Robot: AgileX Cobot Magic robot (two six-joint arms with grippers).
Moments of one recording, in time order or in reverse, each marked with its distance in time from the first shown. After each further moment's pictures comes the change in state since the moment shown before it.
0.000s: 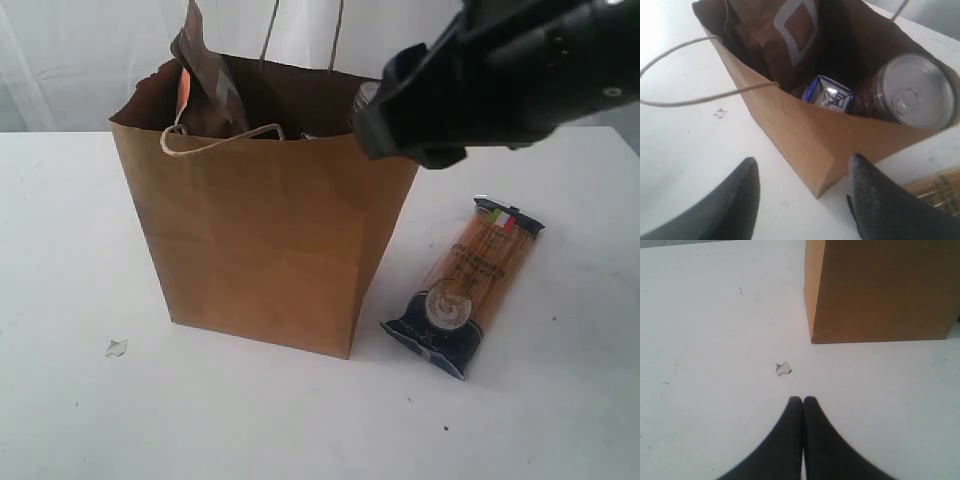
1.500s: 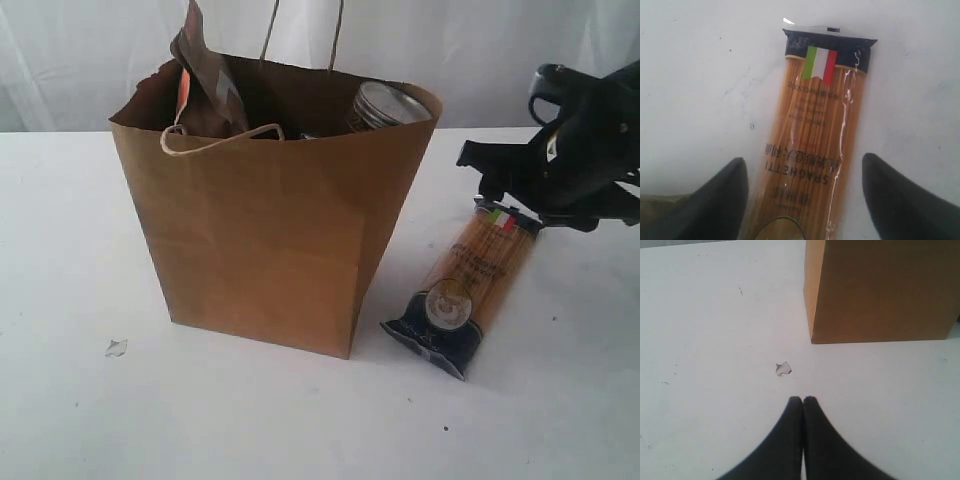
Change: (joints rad) left arm 0.000 0.000 0.000 0.000 0.000 0.000; right arm -0.469 0.504 0.123 -0.309 -0.300 0.803
